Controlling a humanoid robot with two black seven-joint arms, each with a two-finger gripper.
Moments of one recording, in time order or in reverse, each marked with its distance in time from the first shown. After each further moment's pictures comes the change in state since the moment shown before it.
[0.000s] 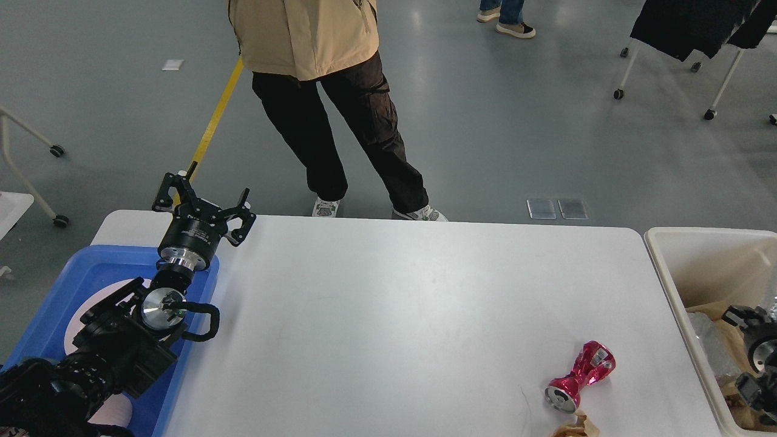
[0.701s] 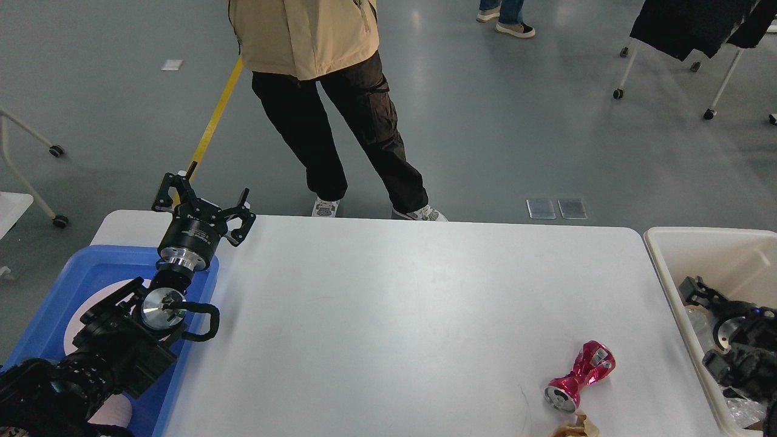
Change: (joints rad) left arm 0.000 0.000 0.000 0.000 0.000 0.000 0.000; right arm 0.109 0.057 -0.001 0.016 -0.002 0.011 0.005
